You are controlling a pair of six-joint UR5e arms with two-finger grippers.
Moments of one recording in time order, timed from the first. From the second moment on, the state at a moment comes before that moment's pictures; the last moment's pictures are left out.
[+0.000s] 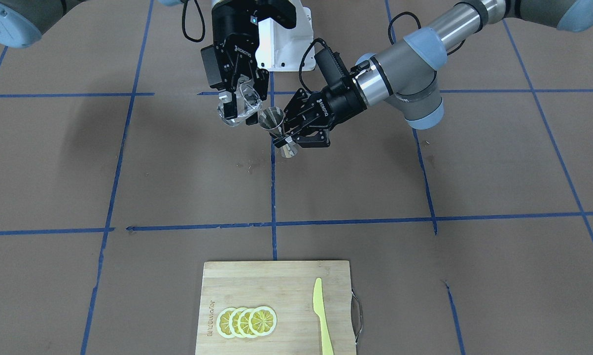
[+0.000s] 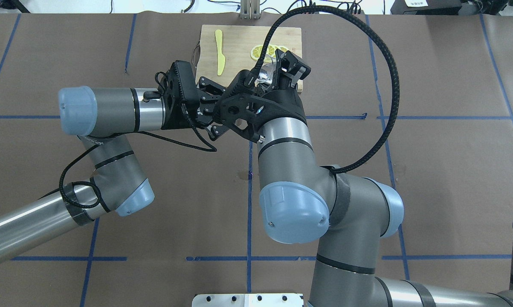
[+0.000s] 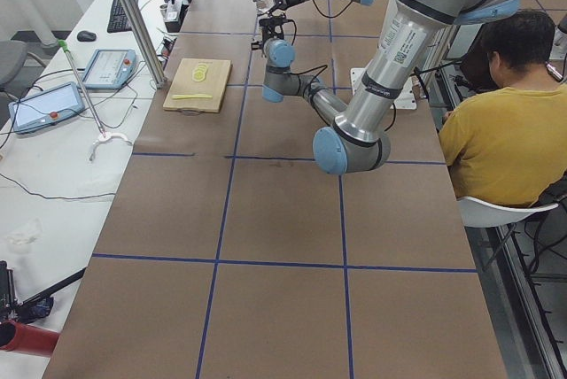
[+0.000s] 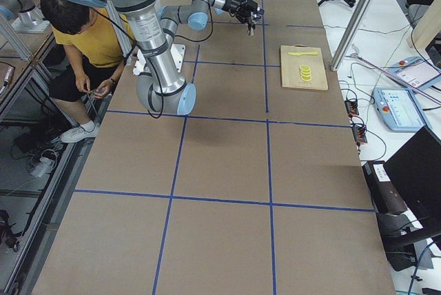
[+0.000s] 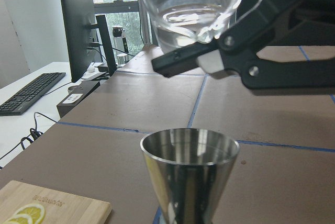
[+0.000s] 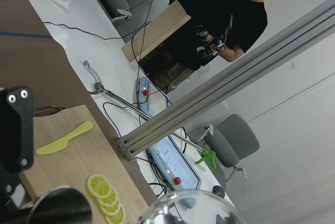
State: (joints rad) left arm -0.63 -2.17 -1.46 -2.96 -1.88 -0.22; right arm 0.31 -0.89 1.93 -1.43 0.61 0.15
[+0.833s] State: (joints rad) left arm -0.63 -2.17 -1.46 -2.96 -1.88 -0.22; right arm 0.30 -0.85 1.93 -1.52 0.54 0.08
